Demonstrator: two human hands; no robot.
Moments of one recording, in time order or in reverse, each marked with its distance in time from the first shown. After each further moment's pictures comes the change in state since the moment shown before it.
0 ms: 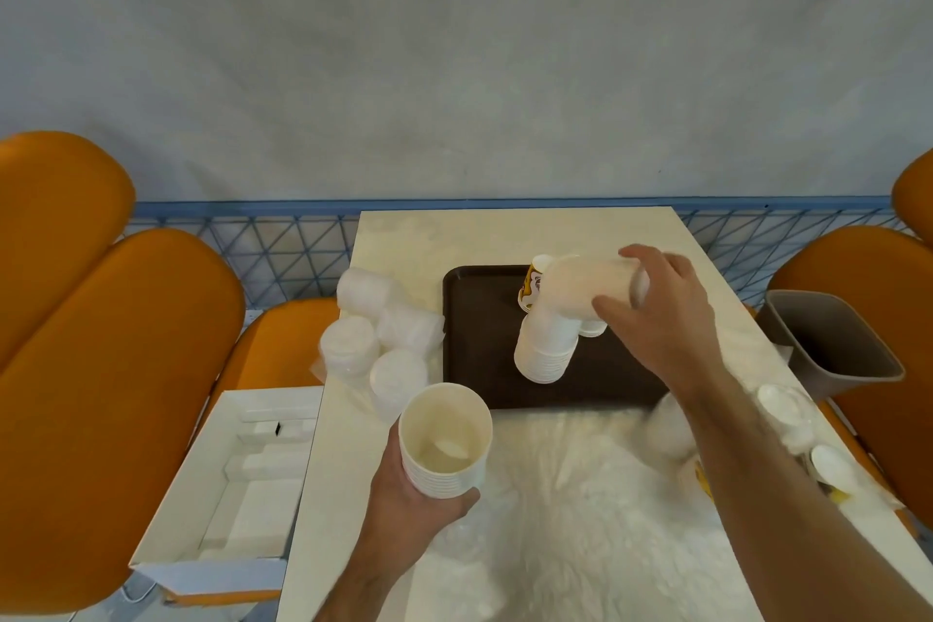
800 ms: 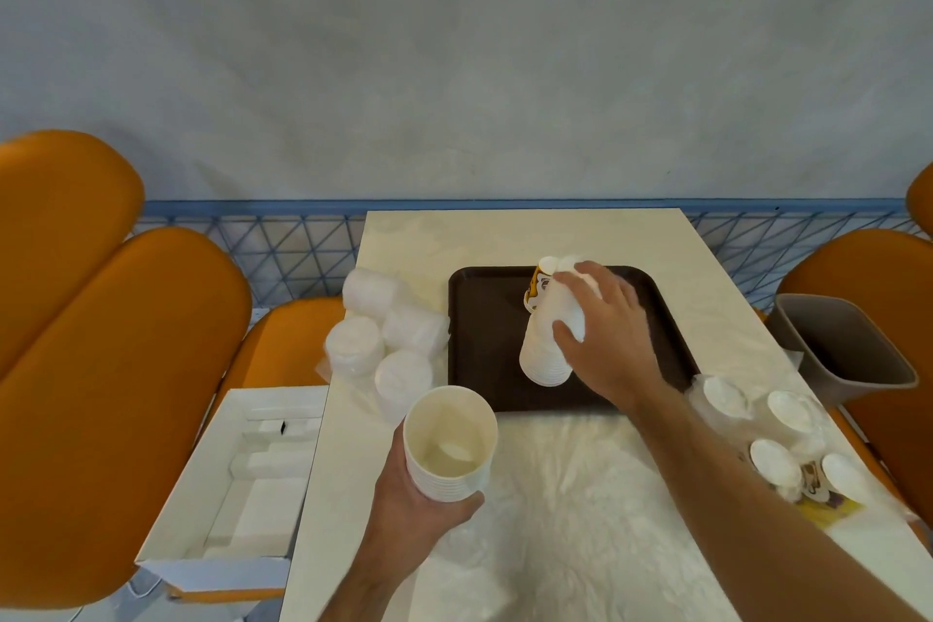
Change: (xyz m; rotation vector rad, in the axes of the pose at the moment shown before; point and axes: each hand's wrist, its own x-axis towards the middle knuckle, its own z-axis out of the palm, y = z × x) left_hand 0.001 0.001 0.000 -0.005 -0.006 -0.013; right_hand -0.002 0.011 0.066 -0.138 -0.078 -0.332
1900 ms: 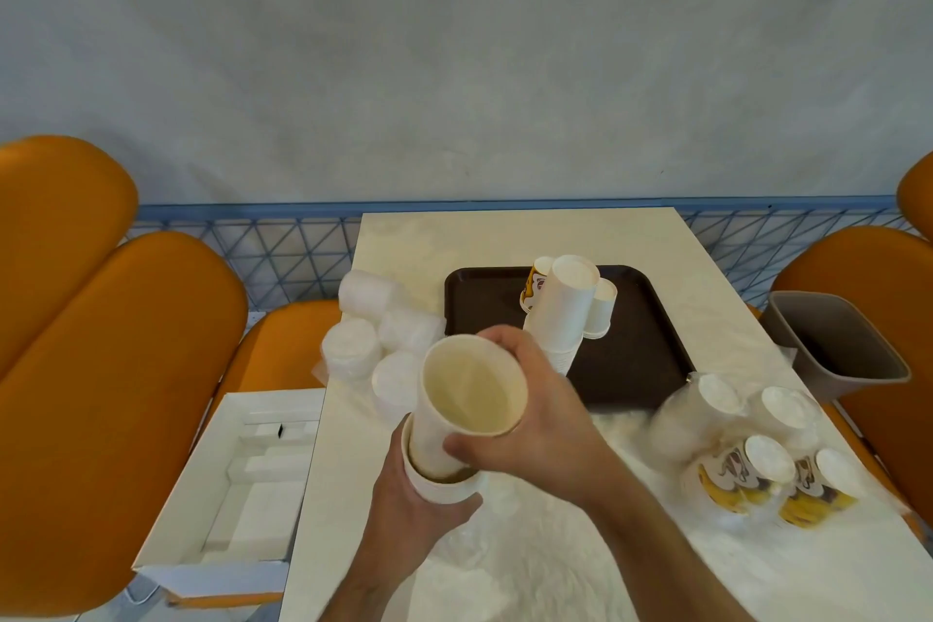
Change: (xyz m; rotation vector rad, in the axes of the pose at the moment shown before) left_hand 0.001 0.003 -0.001 0.070 -0.012 -0.067; right_hand -0.073 -0.100 -0.036 0.824 -0.327 0.074
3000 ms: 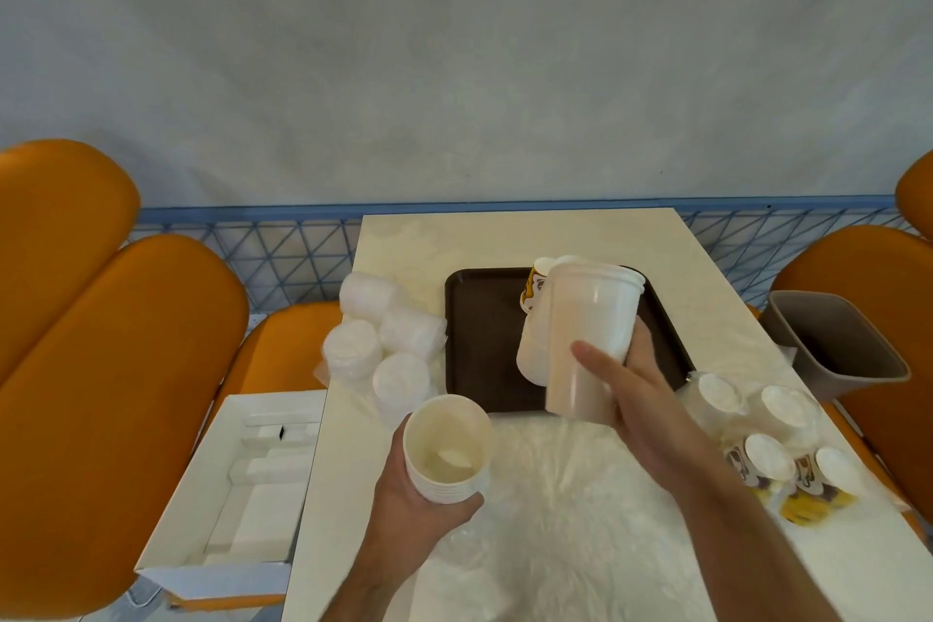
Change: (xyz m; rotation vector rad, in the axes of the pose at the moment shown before) left_hand -0.002 -0.004 0.002 -0.075 0.010 0.090; right_hand -0.002 0.033 -0.060 0.472 0.233 0.265
